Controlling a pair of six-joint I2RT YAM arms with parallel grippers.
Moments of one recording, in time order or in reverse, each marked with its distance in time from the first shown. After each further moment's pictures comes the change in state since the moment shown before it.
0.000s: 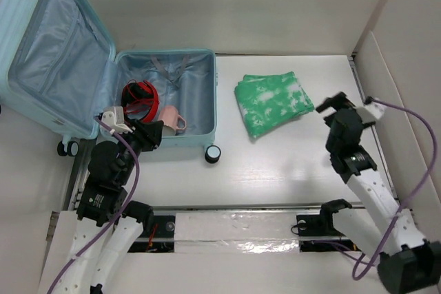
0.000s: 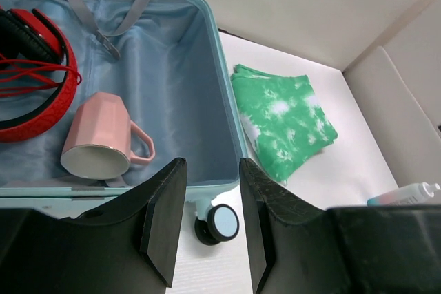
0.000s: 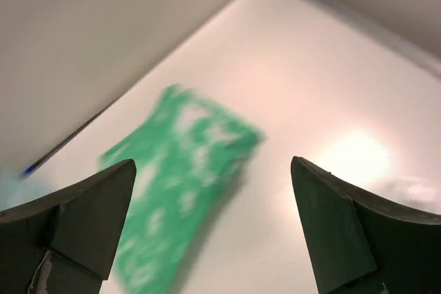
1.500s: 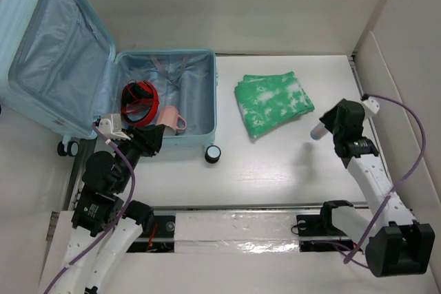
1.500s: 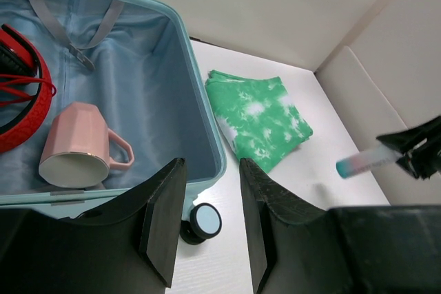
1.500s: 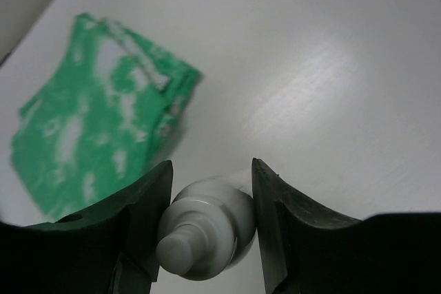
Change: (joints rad) left arm -0.077 -0.078 0.000 -0.002 -0.008 0.003; right arm -0.312 0.099 -0.007 -0.250 -0.292 0.078
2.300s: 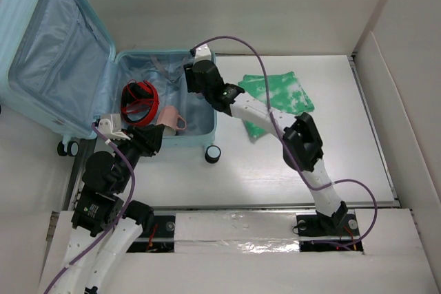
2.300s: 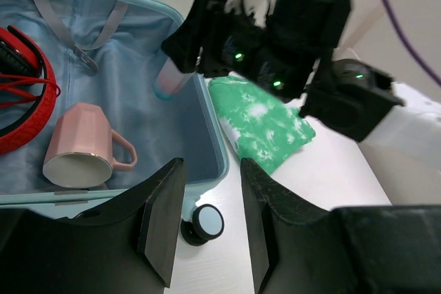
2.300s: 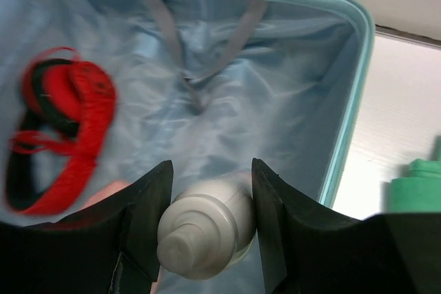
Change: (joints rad) left arm 0.000 0.000 0.000 -0.001 -0.011 0.004; right arm 0.814 1.268 1.339 0.159 0.004 -0.449
